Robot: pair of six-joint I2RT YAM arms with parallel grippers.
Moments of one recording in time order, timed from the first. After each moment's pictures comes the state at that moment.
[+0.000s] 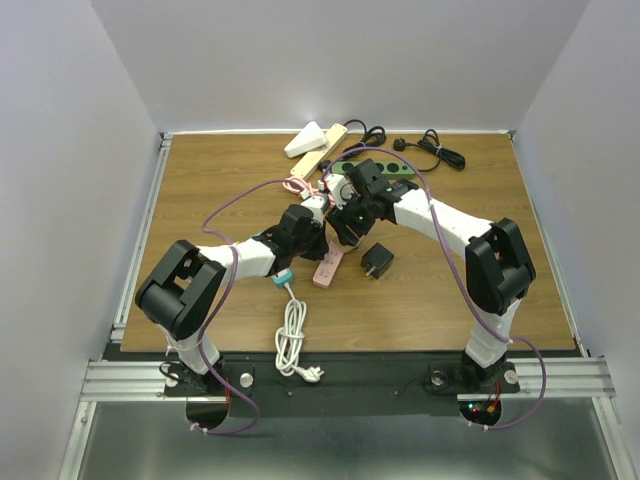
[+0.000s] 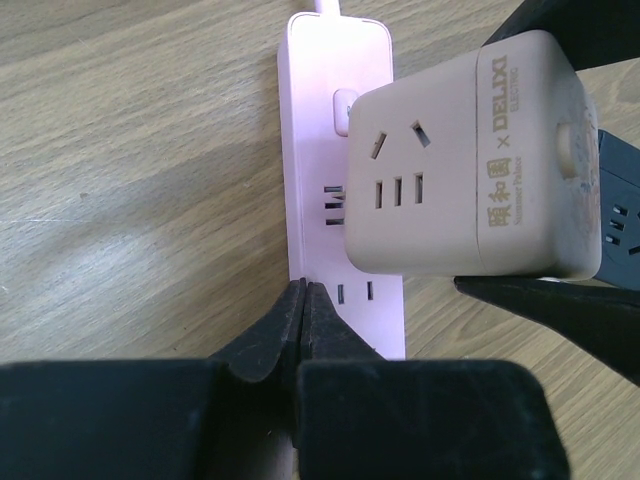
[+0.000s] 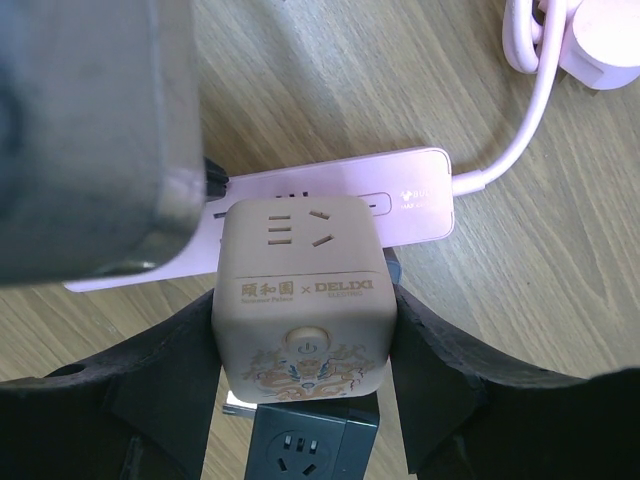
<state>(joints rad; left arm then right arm) -0.65 1.67 0.82 0.19 0.09 -0.35 0.62 1.86 1.47 -0.59 -0.23 -0.29</state>
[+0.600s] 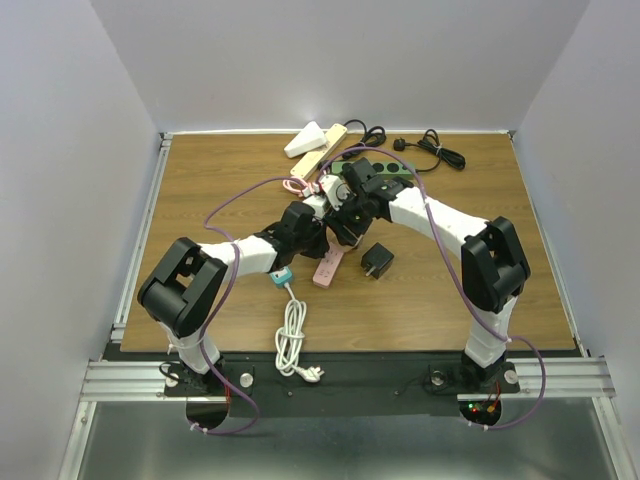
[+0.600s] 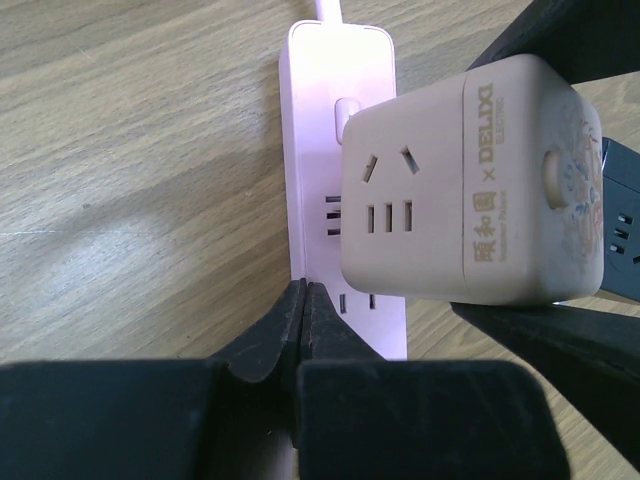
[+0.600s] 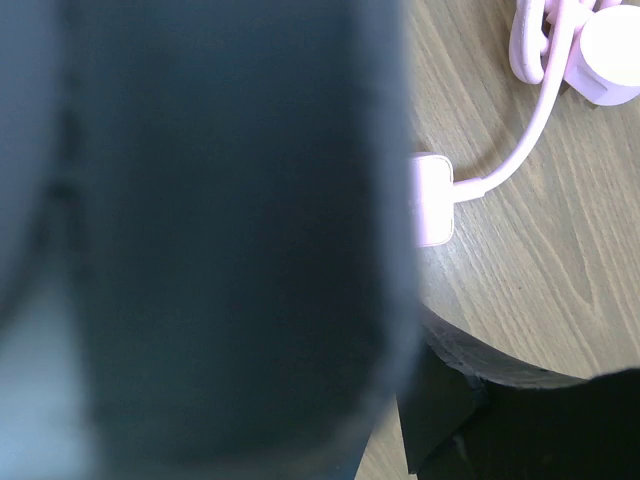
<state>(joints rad) -0.65 1.69 0.86 0.15 0.09 -0.34 0.64 1.89 1.52 -0.64 -0.21 -0.33</state>
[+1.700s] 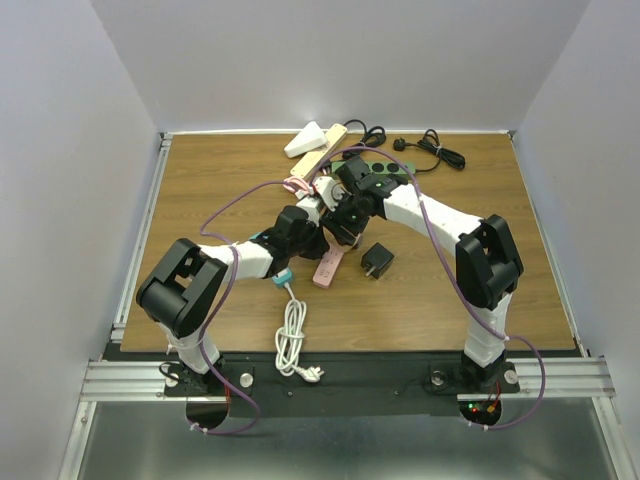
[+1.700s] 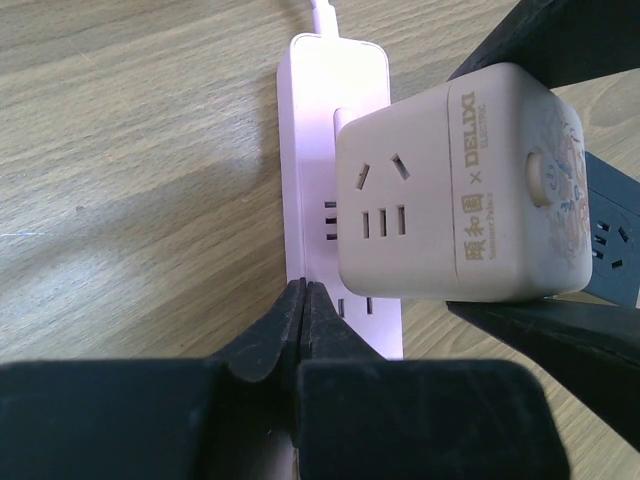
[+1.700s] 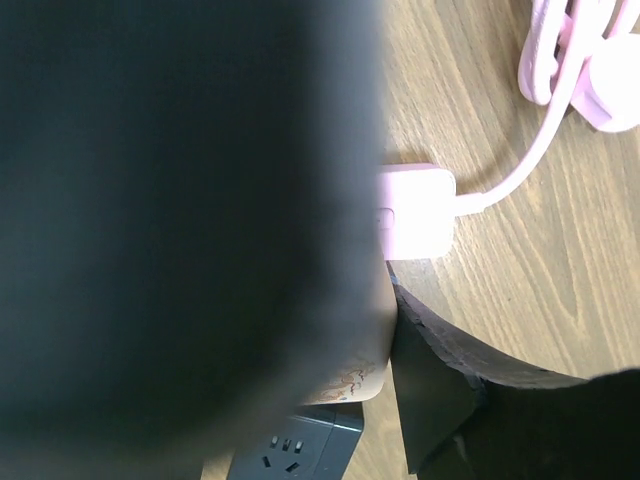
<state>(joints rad) -0.63 1.68 0.78 0.30 0.13 -0.40 0.65 1.94 1.58 -0.69 -0.20 -0.39</state>
